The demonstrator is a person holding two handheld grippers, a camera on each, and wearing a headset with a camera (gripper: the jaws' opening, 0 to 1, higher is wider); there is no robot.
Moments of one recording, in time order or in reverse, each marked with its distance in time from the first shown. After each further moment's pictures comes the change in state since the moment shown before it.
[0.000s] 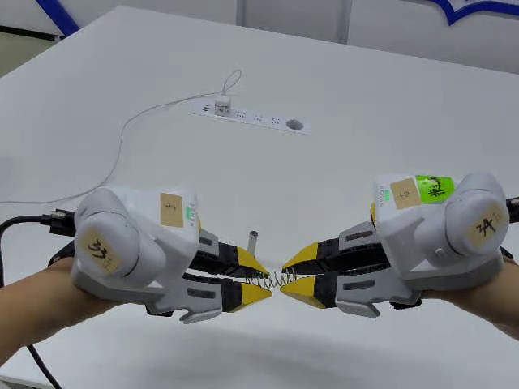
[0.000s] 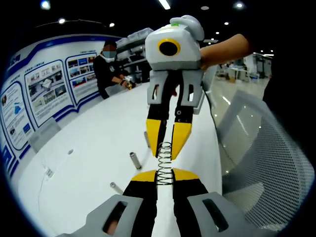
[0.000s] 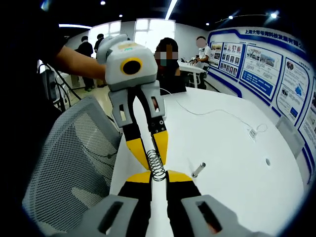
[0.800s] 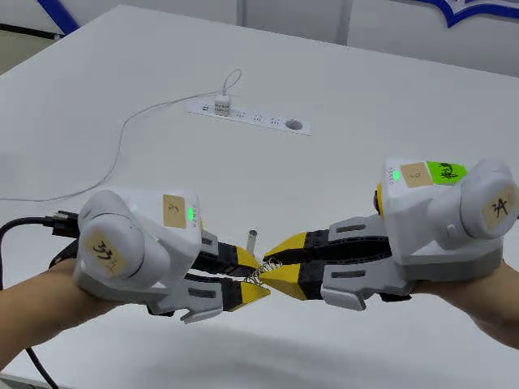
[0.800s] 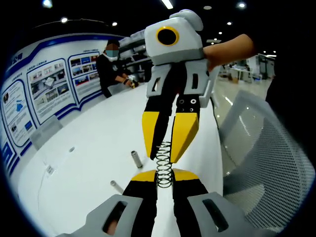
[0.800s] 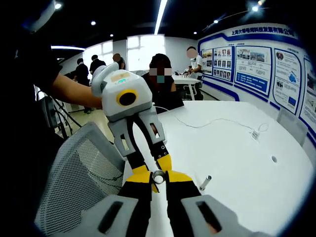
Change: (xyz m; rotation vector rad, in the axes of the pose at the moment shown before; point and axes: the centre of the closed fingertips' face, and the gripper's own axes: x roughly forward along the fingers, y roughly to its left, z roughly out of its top) left arm 0.001 0.003 -0.002 -0.035 -0.005 0.018; right arm 0.004 0.002 0.030 0.126 -0.142 0.002
